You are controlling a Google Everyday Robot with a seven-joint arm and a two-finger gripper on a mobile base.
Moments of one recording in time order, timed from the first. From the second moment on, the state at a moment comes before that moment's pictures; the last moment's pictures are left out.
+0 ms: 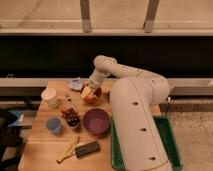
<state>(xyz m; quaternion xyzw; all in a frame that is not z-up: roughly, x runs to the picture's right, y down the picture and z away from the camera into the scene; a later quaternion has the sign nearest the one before) -0.090 0.026 0.939 -0.43 -0.07 0.39 0.81</state>
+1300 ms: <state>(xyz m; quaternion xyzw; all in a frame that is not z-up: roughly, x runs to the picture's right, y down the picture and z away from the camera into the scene) 0.001 -0.007 0.853 -0.34 -0.05 0.44 0.83</state>
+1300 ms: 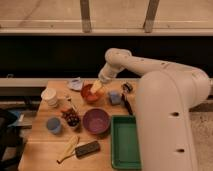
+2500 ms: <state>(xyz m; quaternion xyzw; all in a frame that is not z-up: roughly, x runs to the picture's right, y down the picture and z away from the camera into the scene) 0.132 0.154 0.748 -0.33 0.16 0.59 0.72</state>
